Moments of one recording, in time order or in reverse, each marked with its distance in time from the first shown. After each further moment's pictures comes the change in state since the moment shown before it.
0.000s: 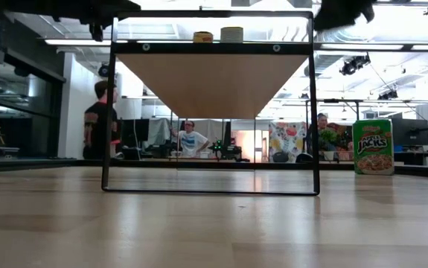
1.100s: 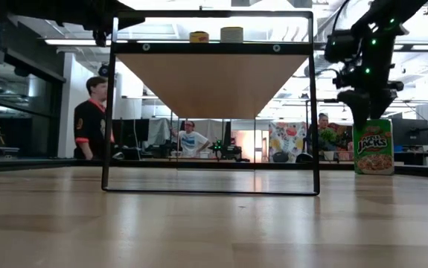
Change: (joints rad) left arm 0.000 0.051 0.000 -0.010 0.000 -0.001; right arm -0.886 0.270 0.000 -0.691 -0.603 0.103
